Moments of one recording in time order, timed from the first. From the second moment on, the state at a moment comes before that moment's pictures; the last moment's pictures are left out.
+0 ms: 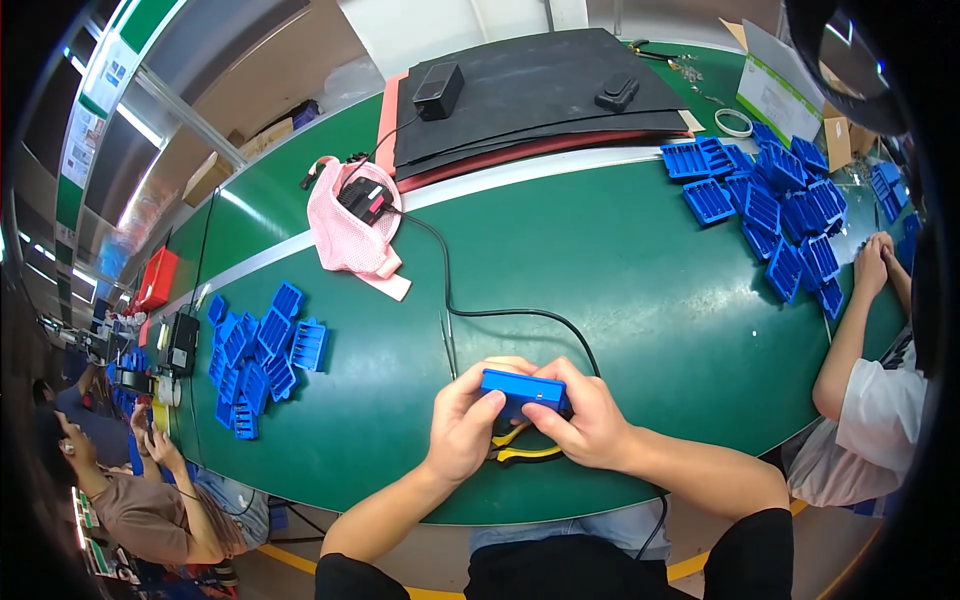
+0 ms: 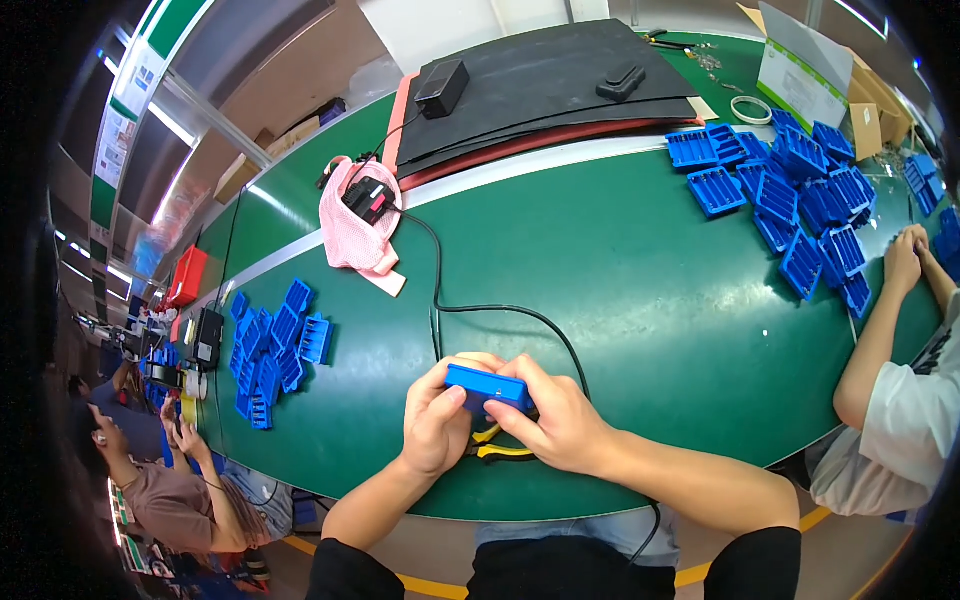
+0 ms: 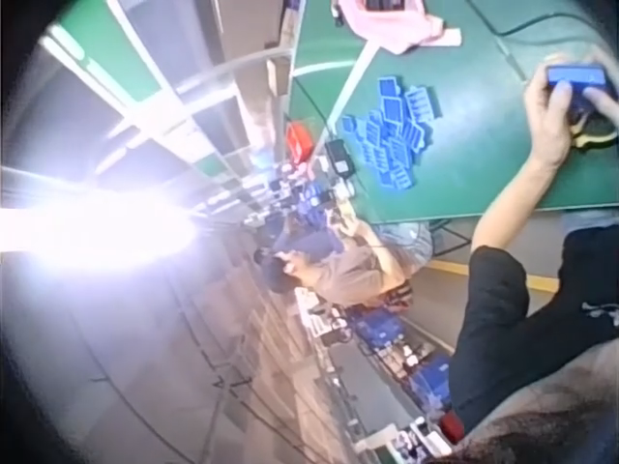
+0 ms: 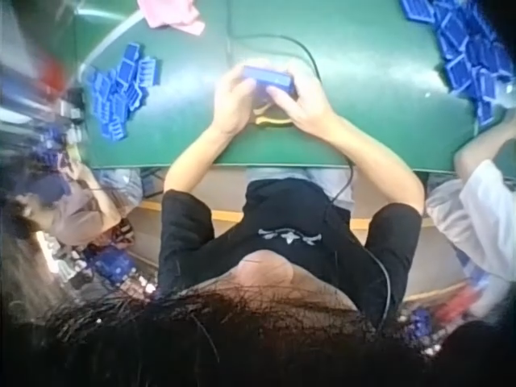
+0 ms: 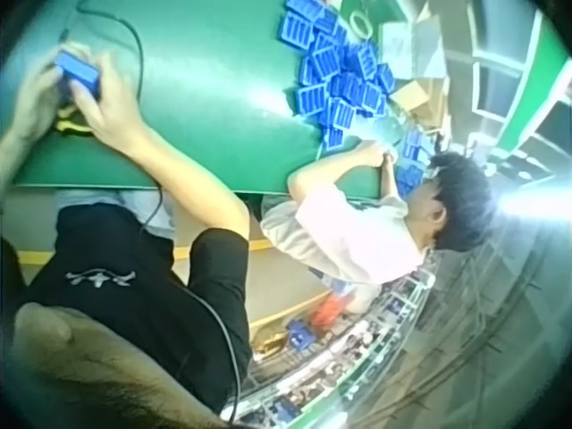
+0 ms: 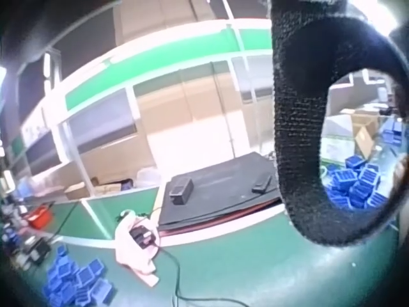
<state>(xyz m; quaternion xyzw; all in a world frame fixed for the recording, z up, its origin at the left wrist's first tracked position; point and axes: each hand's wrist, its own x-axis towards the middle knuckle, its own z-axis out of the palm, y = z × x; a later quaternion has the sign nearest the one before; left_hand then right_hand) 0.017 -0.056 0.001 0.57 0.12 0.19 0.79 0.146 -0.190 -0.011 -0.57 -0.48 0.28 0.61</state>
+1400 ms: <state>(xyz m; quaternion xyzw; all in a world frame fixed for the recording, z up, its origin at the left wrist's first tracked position) 0.015 -0.069 -0.007 0.57 0.05 0.25 0.78 0.142 -0.188 -0.018 -0.55 -0.59 0.06 0.58</state>
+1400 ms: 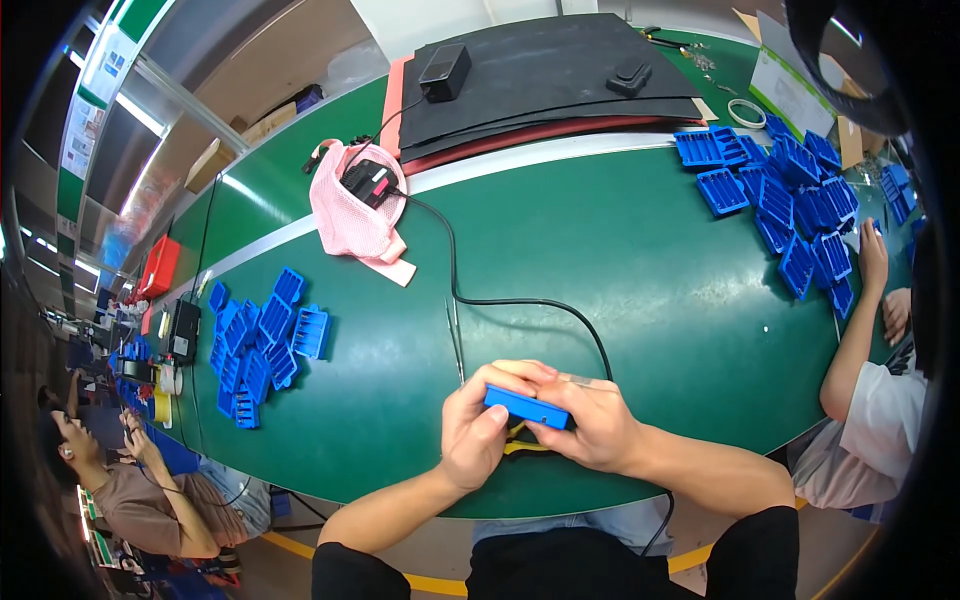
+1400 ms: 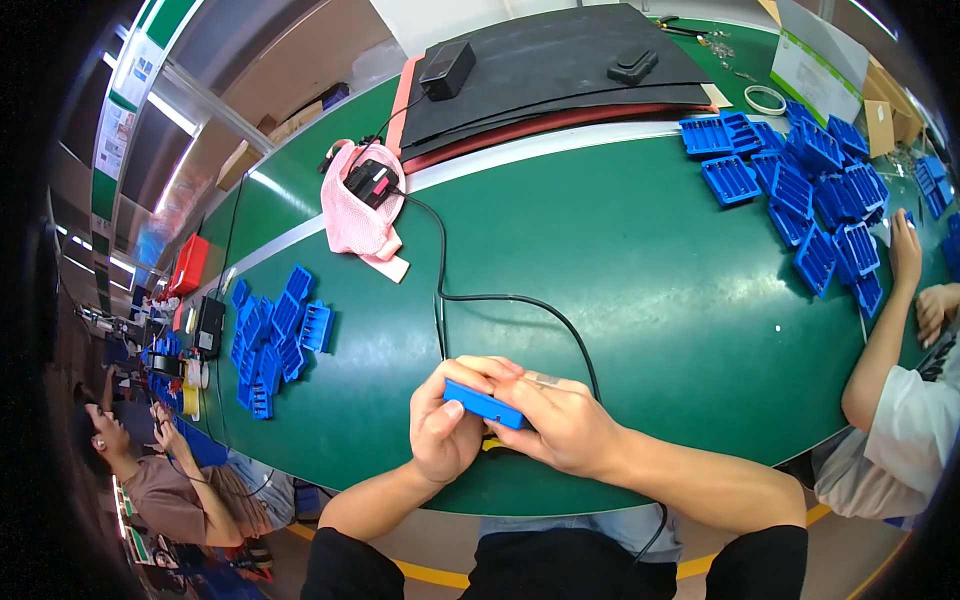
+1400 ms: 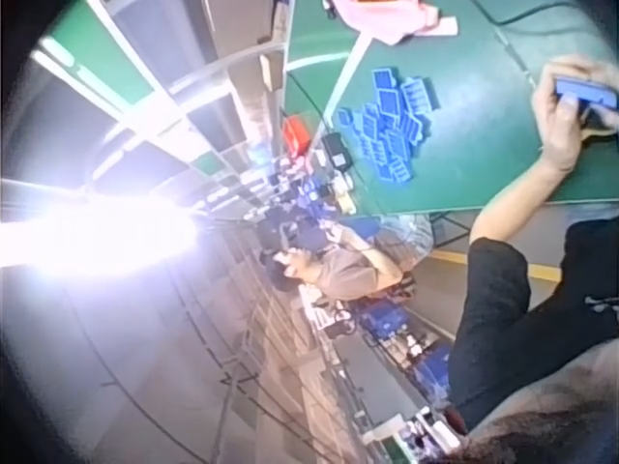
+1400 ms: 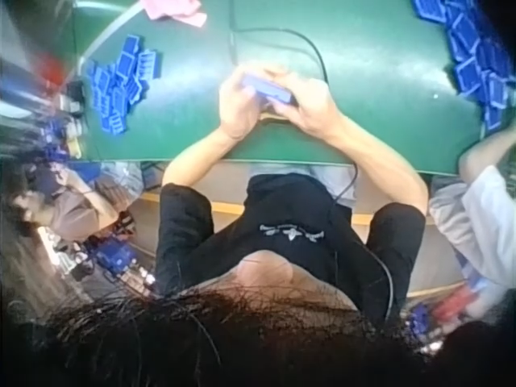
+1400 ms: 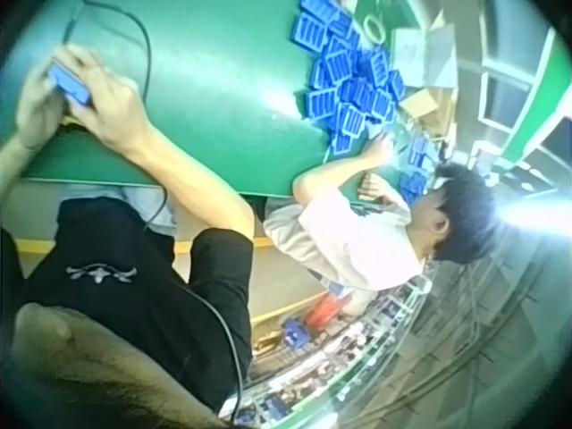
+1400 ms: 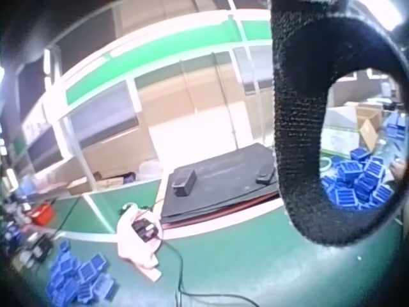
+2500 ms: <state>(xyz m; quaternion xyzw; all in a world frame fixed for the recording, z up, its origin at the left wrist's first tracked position) 0.011 -0.076 -0.008 0.52 0.07 0.28 0.80 0.141 -0.189 -0.018 -0.56 -0.66 -0.02 0.51</state>
